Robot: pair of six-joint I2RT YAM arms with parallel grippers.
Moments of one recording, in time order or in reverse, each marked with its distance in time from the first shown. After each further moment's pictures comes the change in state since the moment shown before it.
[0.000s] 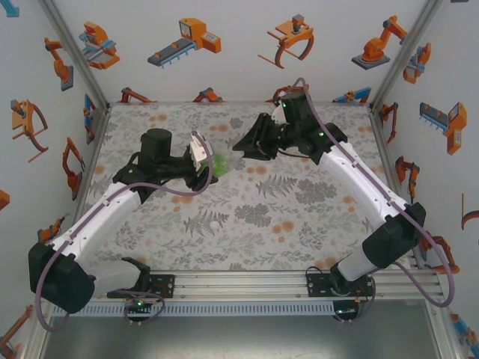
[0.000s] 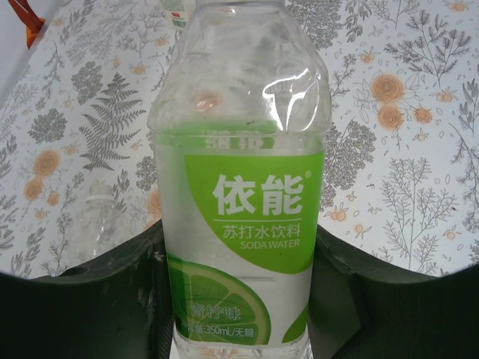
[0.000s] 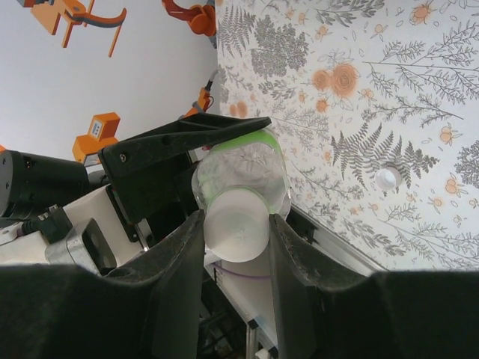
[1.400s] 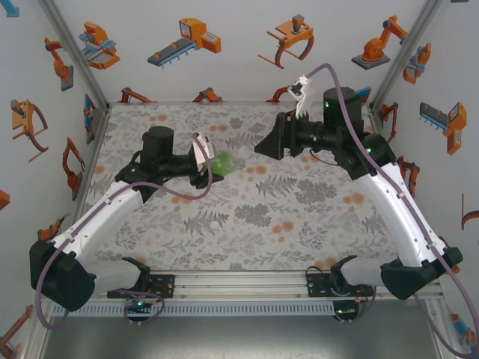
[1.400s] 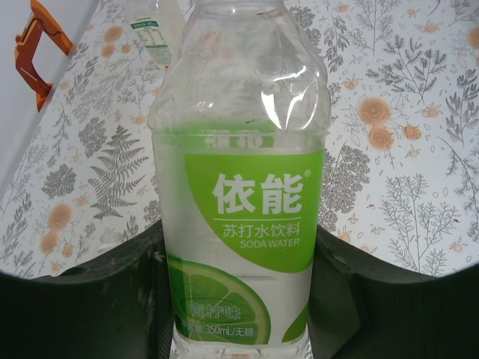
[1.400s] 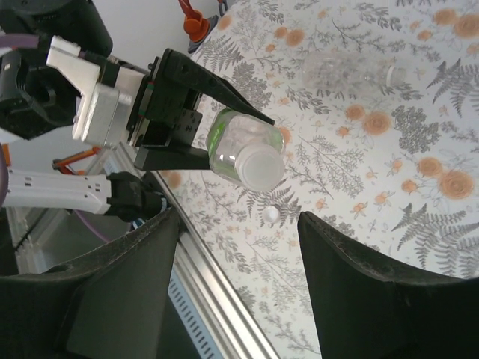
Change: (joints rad) left arm -0.021 0.015 0.014 0.064 0.082 0.042; right arm -0.061 -0.251 0.042 -0.079 -0.040 -0.711
